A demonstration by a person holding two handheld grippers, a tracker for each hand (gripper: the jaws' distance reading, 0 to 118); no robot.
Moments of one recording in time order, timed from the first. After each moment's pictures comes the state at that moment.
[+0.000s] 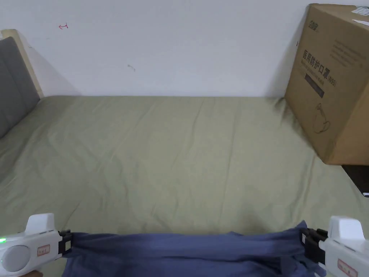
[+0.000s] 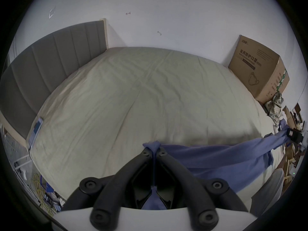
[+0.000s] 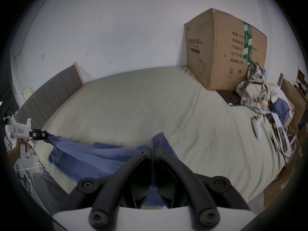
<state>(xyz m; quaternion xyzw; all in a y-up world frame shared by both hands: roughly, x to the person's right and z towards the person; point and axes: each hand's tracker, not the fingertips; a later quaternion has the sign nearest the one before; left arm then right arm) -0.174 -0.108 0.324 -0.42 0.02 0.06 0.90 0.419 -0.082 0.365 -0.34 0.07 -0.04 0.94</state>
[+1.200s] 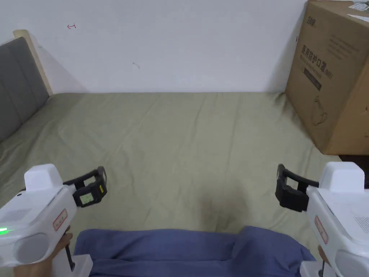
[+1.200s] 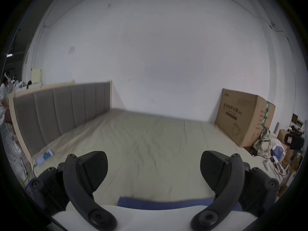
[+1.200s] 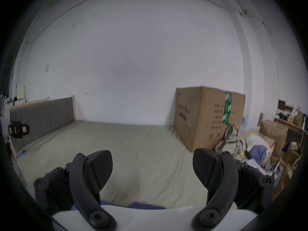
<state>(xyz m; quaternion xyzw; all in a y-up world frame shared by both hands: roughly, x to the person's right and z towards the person) -0.093 0.011 0.390 -0.11 0.04 0.06 0.99 0.350 0.029 0.406 -0.09 -0.02 0.04 1.00</state>
